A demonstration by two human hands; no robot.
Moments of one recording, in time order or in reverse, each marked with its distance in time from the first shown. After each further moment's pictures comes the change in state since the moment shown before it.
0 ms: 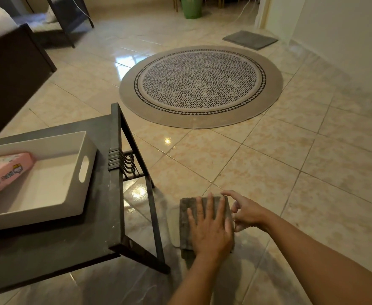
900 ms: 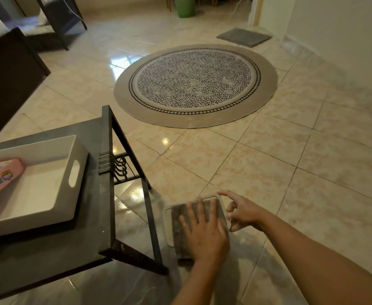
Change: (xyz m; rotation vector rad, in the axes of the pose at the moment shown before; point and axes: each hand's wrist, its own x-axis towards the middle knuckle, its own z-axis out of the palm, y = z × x) left_hand -0.011 0.005 0.002 -0.037 -0.021 -0.104; right_hand -0.004 0.000 0.001 0.082 0.016 0.027
